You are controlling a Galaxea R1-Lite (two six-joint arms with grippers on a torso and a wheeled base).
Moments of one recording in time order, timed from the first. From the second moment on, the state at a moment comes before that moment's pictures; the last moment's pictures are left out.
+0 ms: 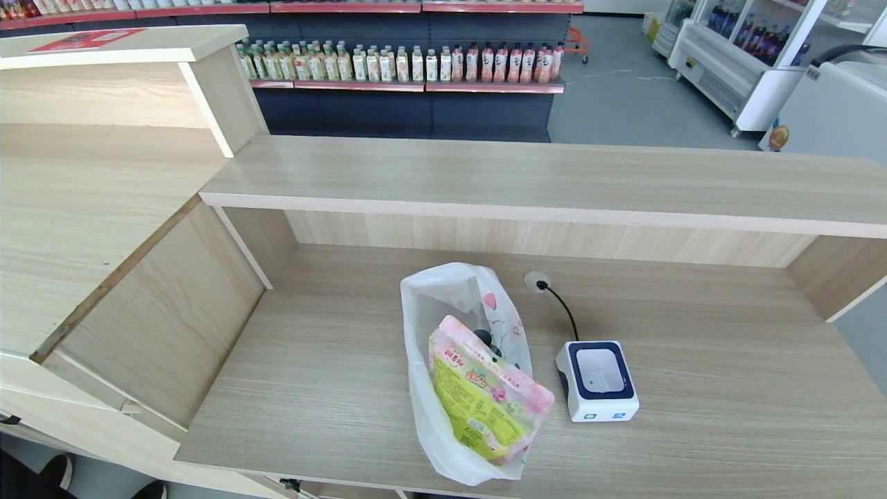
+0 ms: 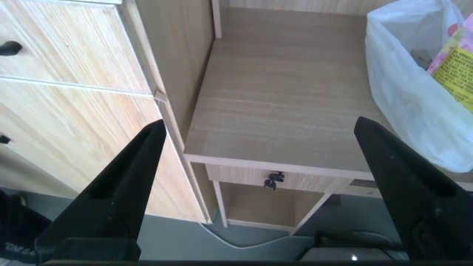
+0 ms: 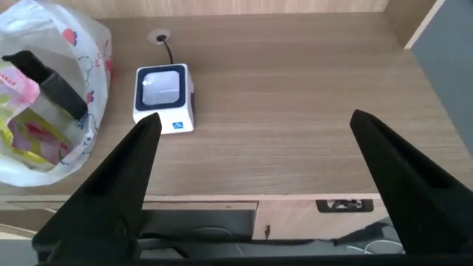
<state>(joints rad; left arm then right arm) 0.00 0.00 0.00 0.00 0.02 0.00 0.00 0.01 0.00 -0.04 -0.06 0.00</state>
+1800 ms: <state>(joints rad) 0.00 0.00 0.00 0.00 0.02 0.00 0.00 0.00 0.00 0.01 0.00 -0.02</state>
